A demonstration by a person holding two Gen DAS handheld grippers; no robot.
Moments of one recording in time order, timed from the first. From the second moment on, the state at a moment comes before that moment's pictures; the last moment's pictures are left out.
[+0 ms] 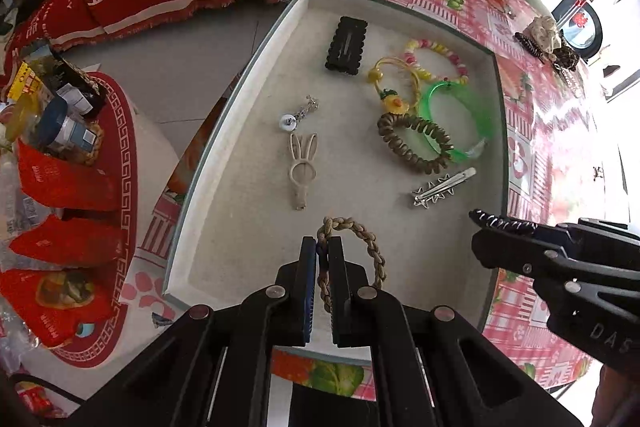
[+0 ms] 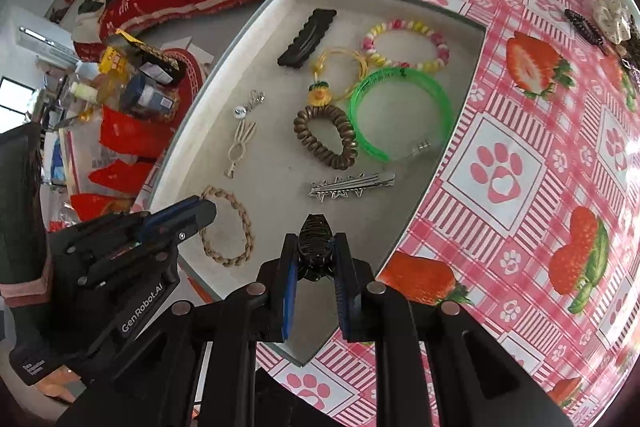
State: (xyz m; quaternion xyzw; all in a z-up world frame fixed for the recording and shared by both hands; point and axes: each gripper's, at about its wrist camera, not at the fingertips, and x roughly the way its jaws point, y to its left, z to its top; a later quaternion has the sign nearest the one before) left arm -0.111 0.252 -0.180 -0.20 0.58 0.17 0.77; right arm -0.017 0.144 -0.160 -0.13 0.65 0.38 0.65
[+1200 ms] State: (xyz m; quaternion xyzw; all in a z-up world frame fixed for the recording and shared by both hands) left arm -0.097 0.245 -0.204 -0.14 0.61 0.19 0.76; right arm -0.014 0.164 -0.207 -0.15 0.67 0.37 0.62
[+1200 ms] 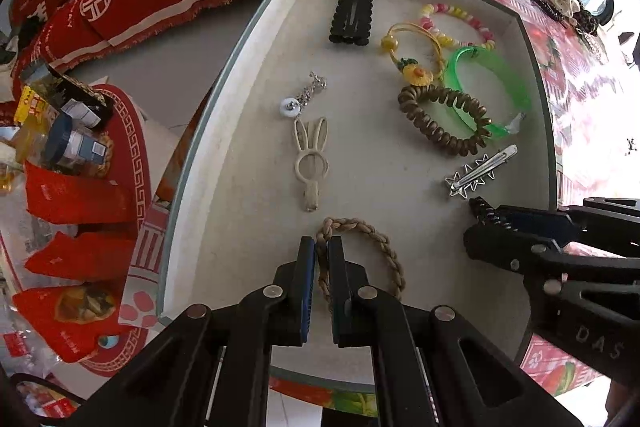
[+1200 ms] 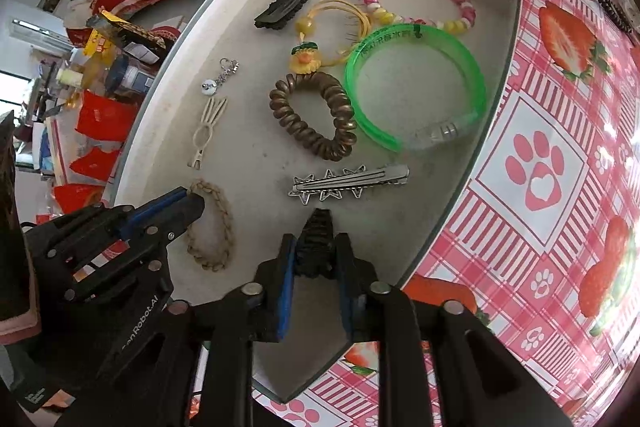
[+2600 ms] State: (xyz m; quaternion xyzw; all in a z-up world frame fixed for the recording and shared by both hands) left arm -0.111 0.238 -0.150 -0.16 0.58 0.20 0.77; right arm -0.002 0.126 -0.128 -0.15 0.62 0.31 0.71
